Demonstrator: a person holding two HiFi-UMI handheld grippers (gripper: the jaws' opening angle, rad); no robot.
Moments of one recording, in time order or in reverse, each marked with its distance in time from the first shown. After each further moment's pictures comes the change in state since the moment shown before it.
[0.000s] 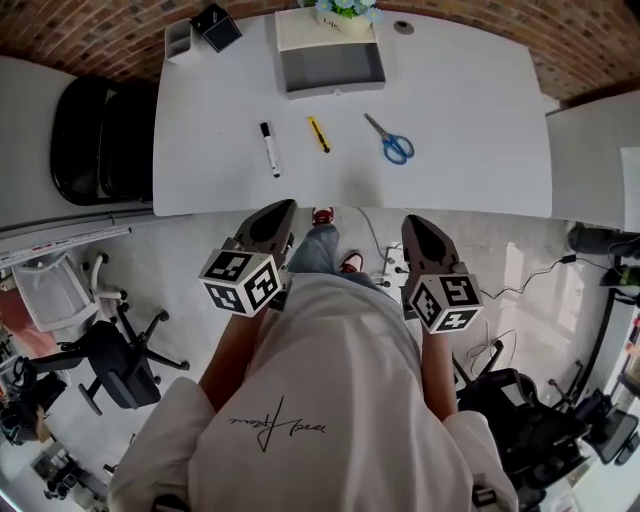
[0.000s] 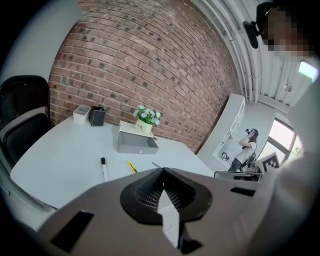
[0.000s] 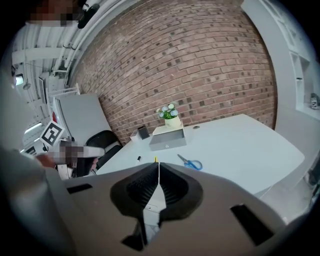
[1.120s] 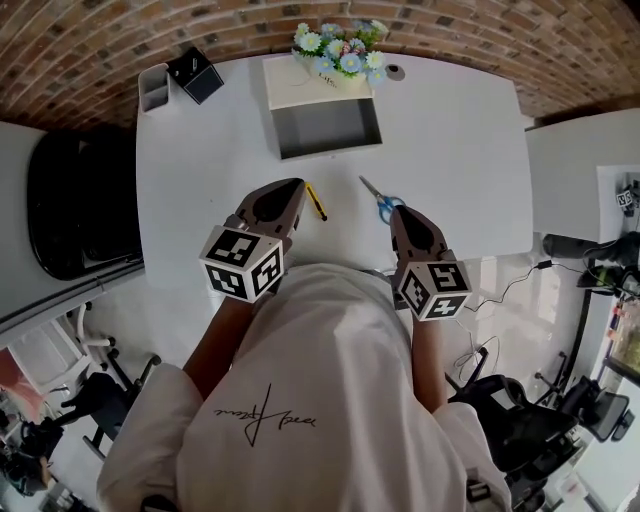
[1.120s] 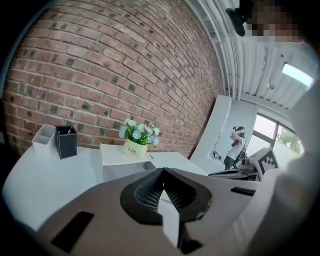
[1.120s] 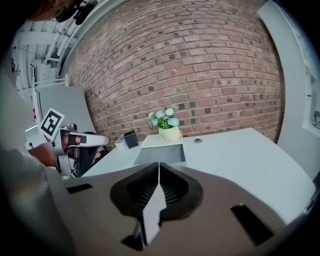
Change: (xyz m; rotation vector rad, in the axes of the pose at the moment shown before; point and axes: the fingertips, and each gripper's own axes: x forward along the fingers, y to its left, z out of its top) left arm 0.117 0.058 0.139 0.159 -0.044 -0.192; right arm 0.138 -0.014 0.096 -0.059 -0.012 -0.103
